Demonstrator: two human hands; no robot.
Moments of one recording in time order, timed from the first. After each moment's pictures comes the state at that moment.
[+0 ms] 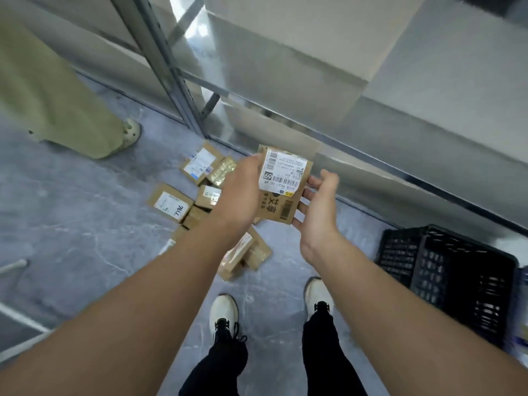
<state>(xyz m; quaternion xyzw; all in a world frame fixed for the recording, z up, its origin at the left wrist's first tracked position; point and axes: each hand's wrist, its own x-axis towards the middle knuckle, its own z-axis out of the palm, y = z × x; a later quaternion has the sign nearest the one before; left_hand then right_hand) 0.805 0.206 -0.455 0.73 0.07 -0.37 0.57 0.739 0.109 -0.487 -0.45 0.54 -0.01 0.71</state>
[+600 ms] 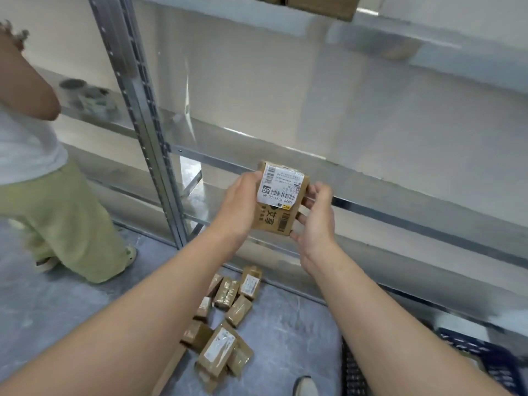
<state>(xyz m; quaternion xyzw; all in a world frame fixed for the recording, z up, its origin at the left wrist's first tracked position) 0.803 0.236 -0.126 0.70 -0.14 -0.25 0.65 0.738 0.133 -0.146 -0.53 0.41 -0.22 0.71</state>
